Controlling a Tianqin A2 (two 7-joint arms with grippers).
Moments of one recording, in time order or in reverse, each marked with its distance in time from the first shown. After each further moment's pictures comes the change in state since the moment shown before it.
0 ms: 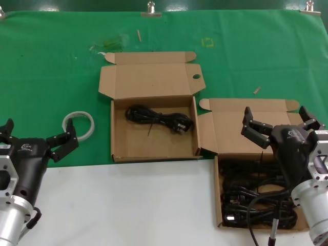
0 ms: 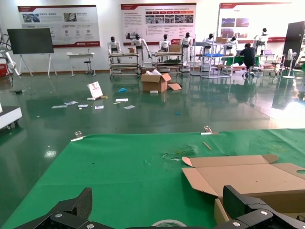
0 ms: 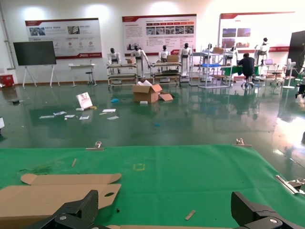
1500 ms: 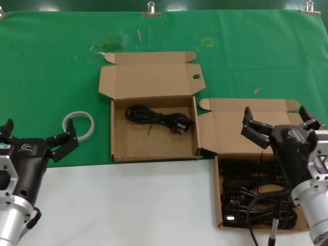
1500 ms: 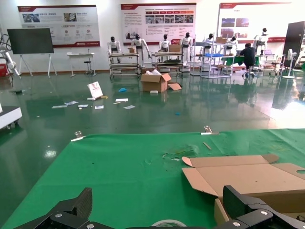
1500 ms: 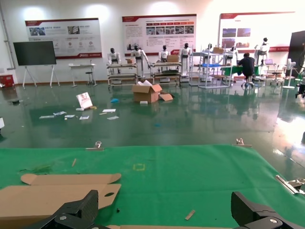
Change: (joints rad) left arm 0.000 0.000 0.000 0.000 0.000 0.000 0.000; right arm 0.000 0.000 0.000 0.000 0.000 0.000 0.000
